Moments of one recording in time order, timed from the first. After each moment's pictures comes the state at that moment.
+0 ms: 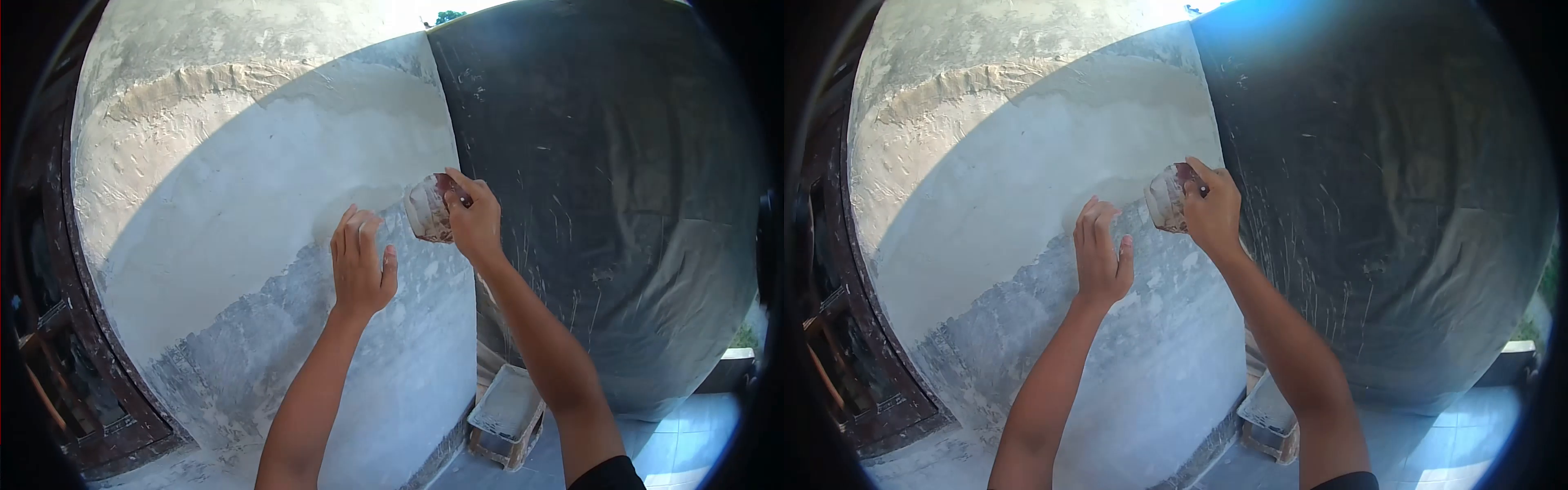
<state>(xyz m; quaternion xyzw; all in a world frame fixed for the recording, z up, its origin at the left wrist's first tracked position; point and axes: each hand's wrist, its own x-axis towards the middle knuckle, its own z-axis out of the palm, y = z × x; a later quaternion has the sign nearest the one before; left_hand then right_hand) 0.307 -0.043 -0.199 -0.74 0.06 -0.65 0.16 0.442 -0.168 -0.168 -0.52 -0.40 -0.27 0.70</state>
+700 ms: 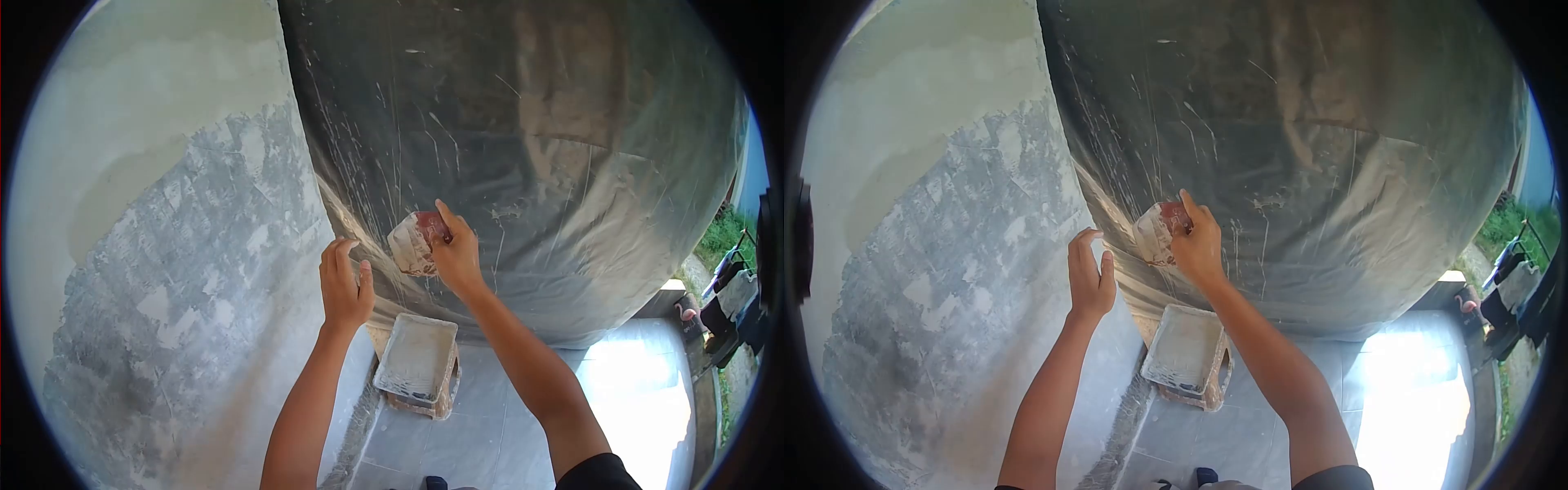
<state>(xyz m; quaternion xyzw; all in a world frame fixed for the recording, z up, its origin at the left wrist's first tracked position) 0.548 -0.090 -0.395 -0.82 0.08 -0.54 -0.17 0.639 -0.262 -0.368 -0.72 -0.25 -0.21 0.62</state>
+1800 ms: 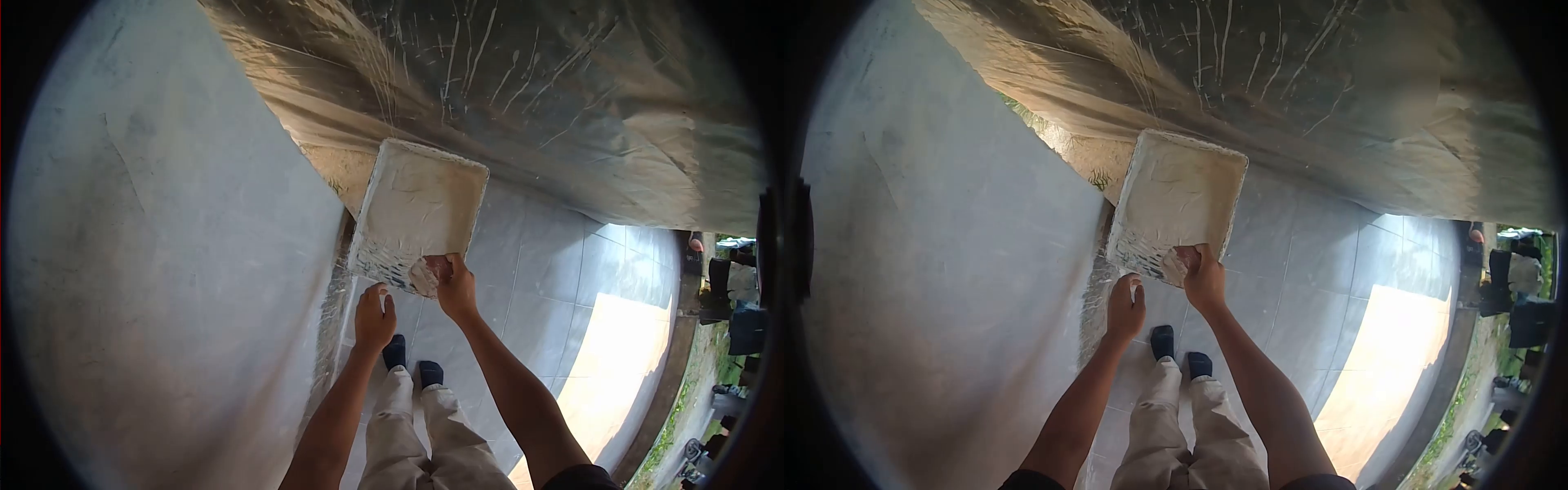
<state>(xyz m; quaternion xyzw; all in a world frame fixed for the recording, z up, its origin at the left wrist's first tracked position) 0.542 -0.057 -0.904 -0.88 -0.19 -0.09 -0.42 0.652 -0.199 -0.865 -0.86 -0.04 0.10 0.50</state>
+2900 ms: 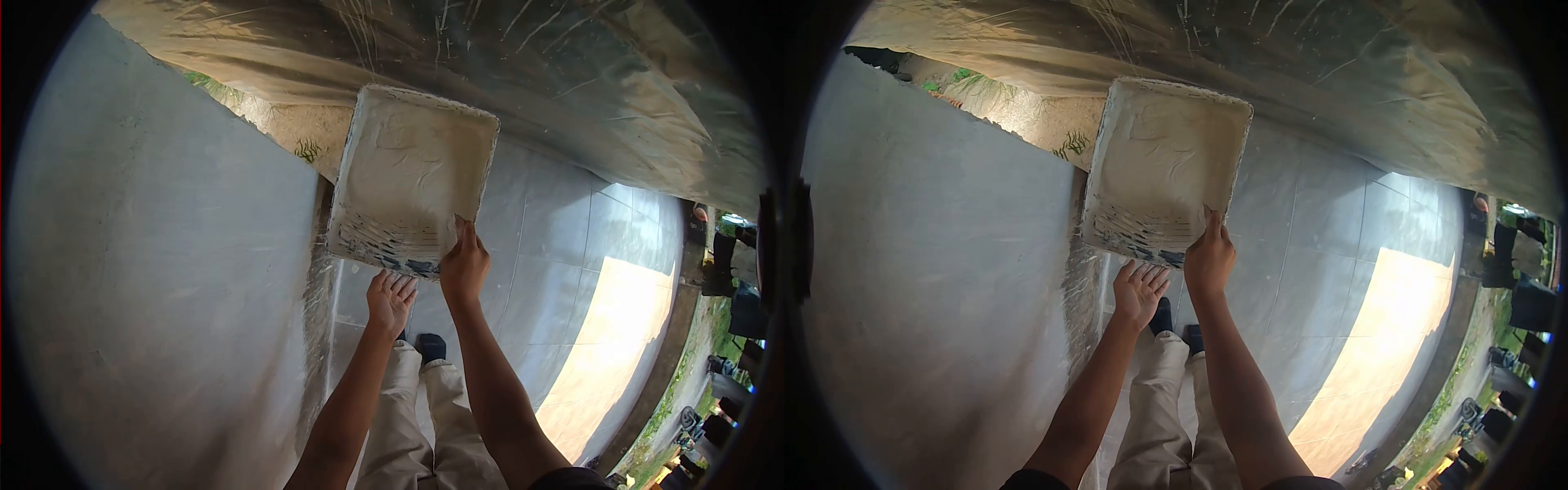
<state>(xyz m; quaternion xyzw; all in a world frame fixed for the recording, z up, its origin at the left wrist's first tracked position) 0.562 -0.085 -0.955 -0.18 -0.45 0.08 -0.87 0.660 -0.191 -0.923 -0.94 0.01 -0.06 0.34</state>
